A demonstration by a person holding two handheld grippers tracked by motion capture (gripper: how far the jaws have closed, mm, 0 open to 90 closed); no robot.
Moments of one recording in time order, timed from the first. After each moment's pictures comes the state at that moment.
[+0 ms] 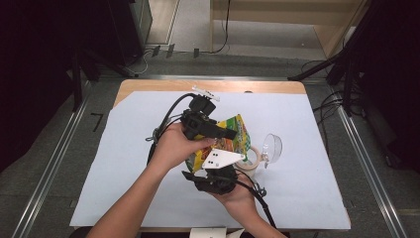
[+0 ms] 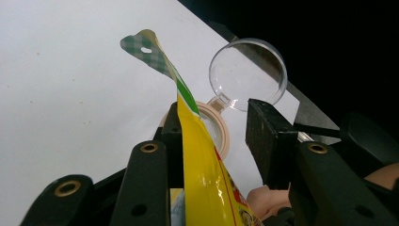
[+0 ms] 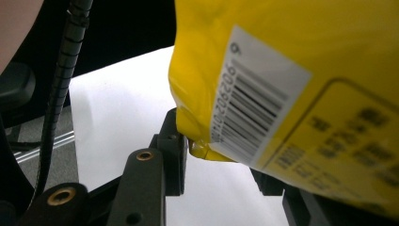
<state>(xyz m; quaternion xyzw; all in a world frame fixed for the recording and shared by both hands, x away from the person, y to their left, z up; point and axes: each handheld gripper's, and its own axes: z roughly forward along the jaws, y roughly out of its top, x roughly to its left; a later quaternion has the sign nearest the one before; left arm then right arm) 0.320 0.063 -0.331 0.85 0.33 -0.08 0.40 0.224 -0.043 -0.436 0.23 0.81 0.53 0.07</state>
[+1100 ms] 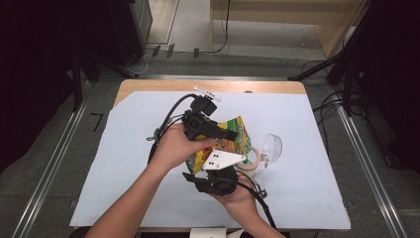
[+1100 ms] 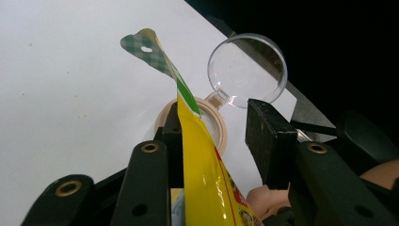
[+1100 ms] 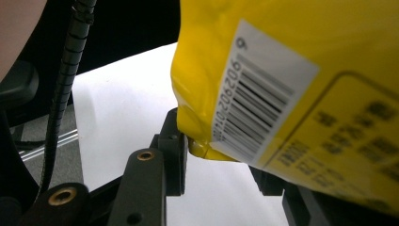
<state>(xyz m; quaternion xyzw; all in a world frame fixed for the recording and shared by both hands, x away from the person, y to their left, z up) 0.320 0.062 -0.333 0.85 0.33 -0.09 0.40 0.221 -0.044 -0.436 0.23 0.81 0.53 0.06</state>
